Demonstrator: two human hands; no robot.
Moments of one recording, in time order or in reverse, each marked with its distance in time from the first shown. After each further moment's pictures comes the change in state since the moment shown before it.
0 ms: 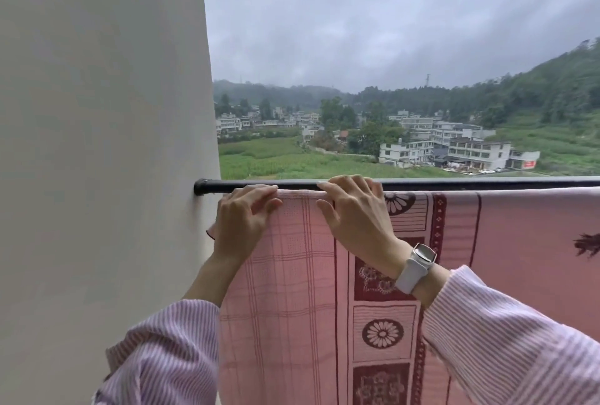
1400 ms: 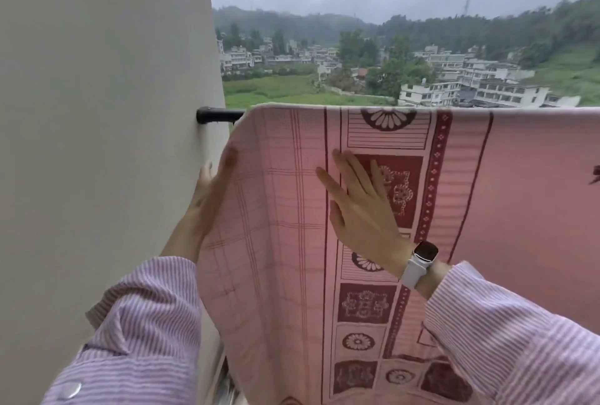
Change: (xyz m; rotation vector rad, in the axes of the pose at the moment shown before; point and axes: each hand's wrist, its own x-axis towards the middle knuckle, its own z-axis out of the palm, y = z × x) left_hand -0.072 -0.056 -0.008 -0.362 -0.253 -0.913; right_hand -0.110 0.014 0.032 -0.086 -0.186 -0.125
